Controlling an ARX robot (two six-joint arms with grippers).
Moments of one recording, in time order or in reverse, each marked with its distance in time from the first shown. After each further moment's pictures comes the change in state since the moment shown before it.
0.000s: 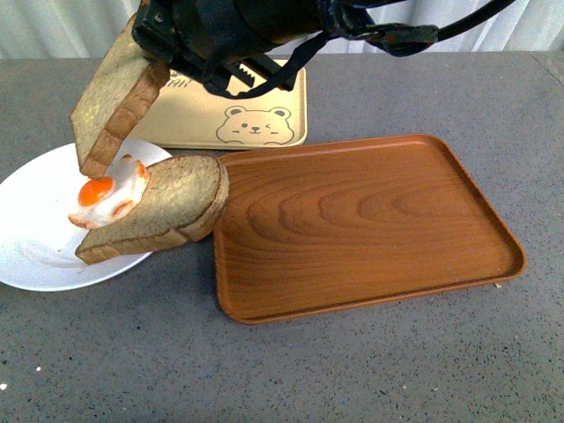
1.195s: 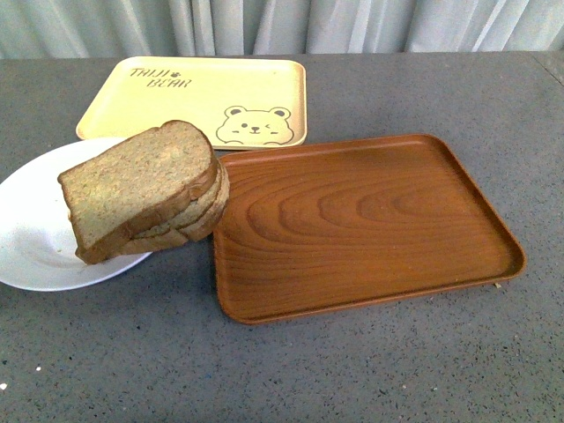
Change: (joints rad) left arm 0.000 0.000 0.000 0.000 0.000 0.000; right arm -0.270 -0.689 -0.854 0.562 0.539 -0.535
